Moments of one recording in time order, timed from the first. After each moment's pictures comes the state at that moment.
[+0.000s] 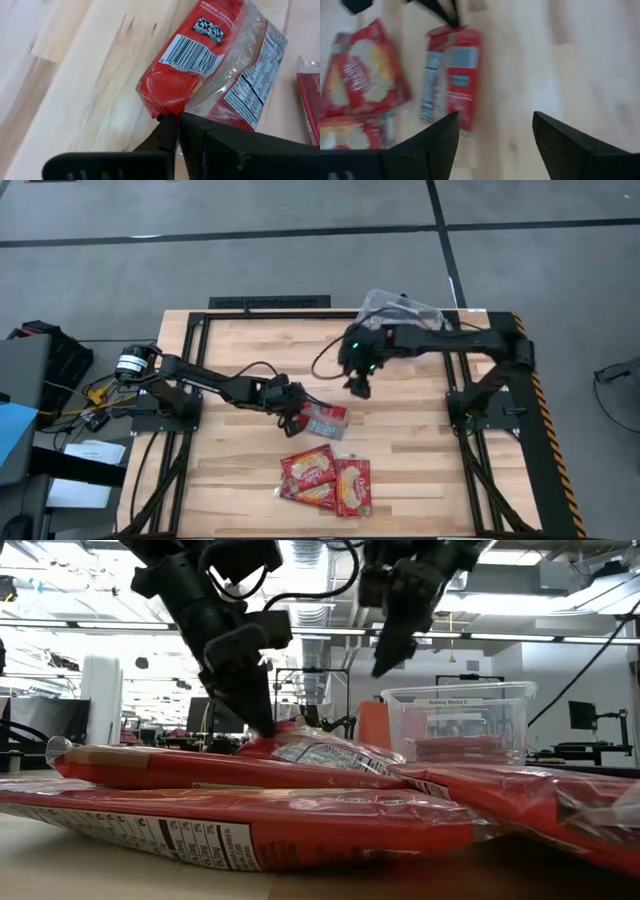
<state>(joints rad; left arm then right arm) -0.08 1.61 0.89 -0.17 -0.26 -0.33 -0.22 1.61 1.28 -0.68 -0.24 -0.03</state>
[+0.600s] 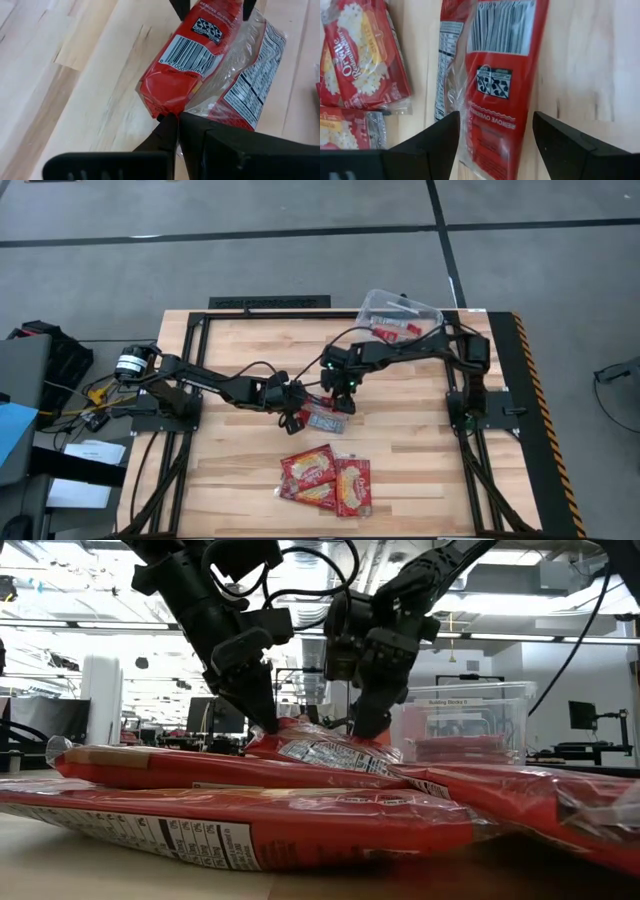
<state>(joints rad) -0.08 1.61 0.90 -0.17 -0.33 -0.31 -0.21 1.93 1.28 -0.51 -0.46 -0.06</state>
